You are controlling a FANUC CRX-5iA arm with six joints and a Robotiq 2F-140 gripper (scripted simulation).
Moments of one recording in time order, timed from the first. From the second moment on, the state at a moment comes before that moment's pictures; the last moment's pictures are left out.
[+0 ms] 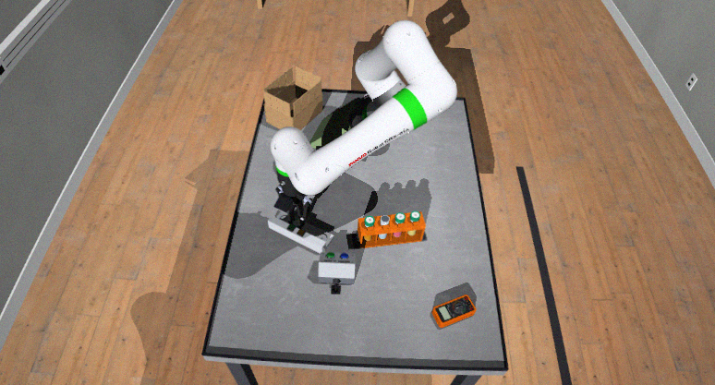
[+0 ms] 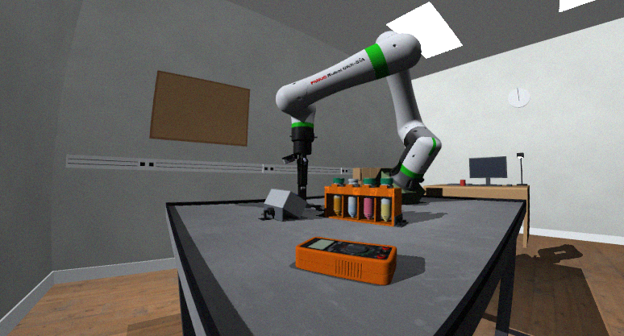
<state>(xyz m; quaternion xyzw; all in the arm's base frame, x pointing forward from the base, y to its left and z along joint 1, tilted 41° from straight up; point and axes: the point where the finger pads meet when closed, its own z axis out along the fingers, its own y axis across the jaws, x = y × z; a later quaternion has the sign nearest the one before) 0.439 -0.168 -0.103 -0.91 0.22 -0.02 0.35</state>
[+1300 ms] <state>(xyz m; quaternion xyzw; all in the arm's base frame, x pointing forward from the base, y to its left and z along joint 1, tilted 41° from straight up) 0.428 -0.200 -0.065 -0.91 0.22 -0.02 0.35</state>
